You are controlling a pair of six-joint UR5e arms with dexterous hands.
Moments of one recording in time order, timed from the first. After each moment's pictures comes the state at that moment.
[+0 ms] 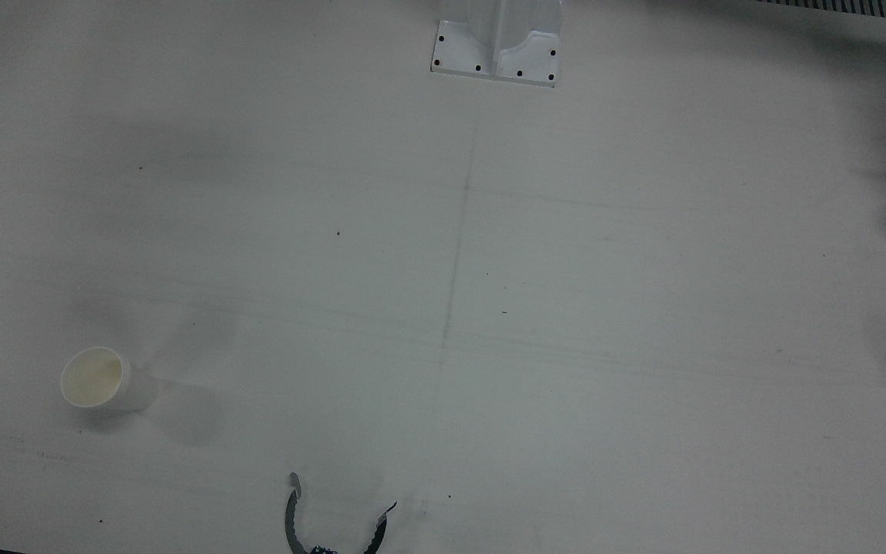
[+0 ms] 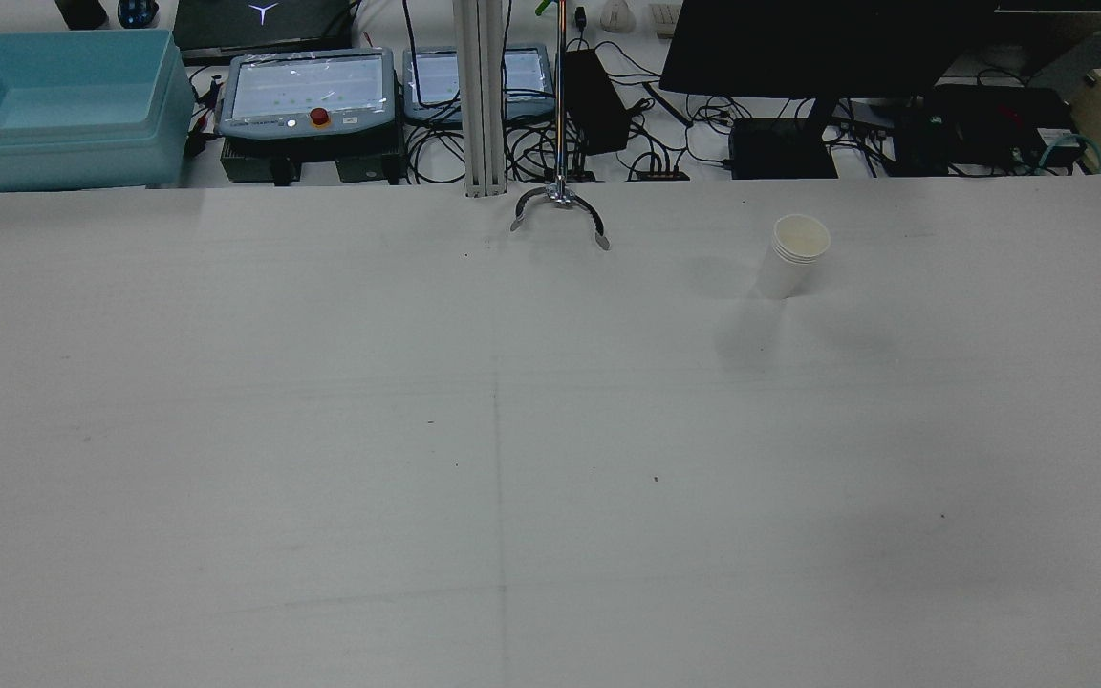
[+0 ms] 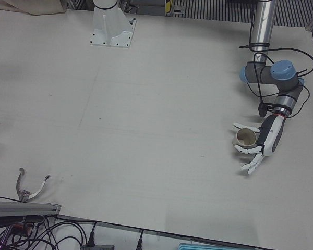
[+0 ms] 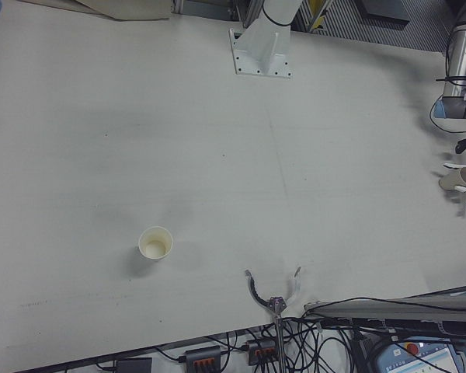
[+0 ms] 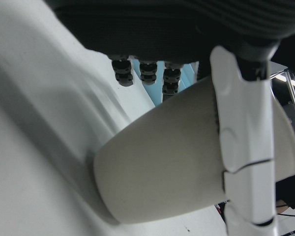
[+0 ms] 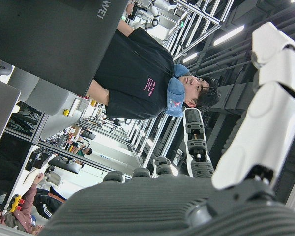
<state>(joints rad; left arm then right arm) -1.10 -1.58 -1.08 -0.60 1.49 0.56 1.68 -1.56 1.56 -3.00 -1.56 -0.39</state>
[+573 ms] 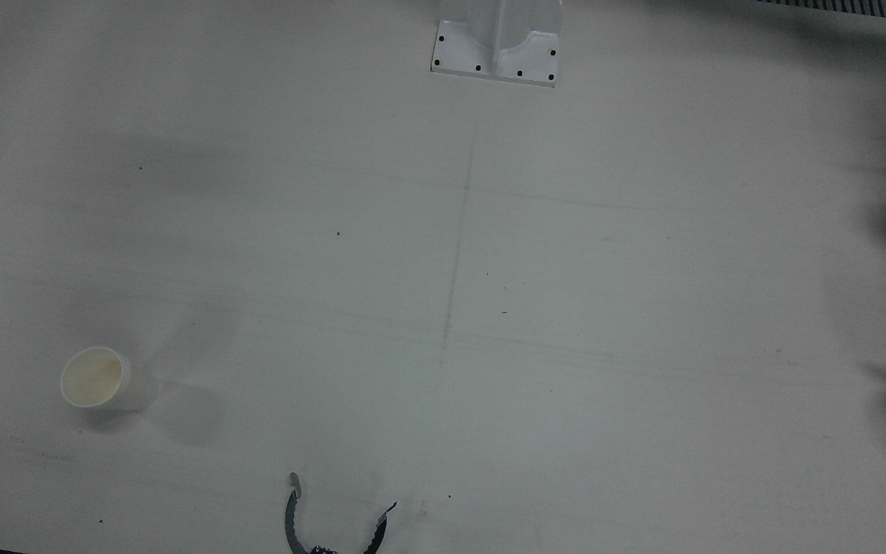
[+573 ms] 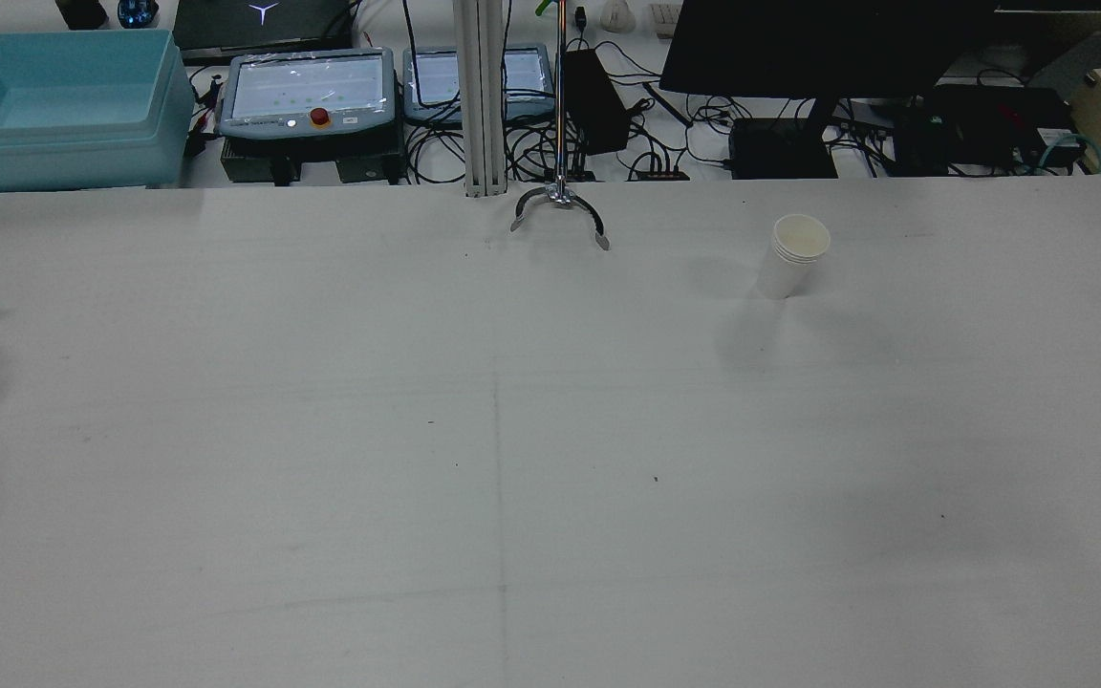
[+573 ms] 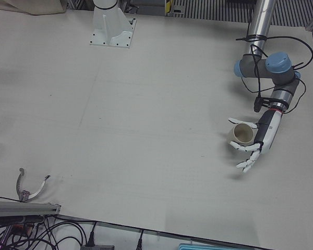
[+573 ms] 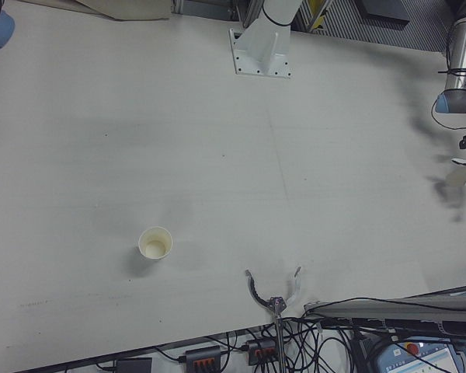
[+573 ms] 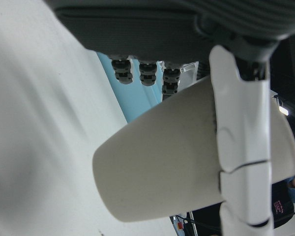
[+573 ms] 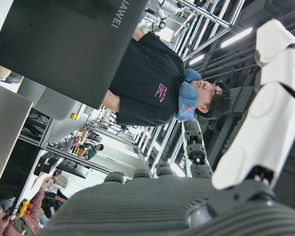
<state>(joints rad) -1.11 -1.53 -1.30 -0.46 1.46 0.41 1.60 -1.51 1.49 -2.99 -1.49 -0.40</state>
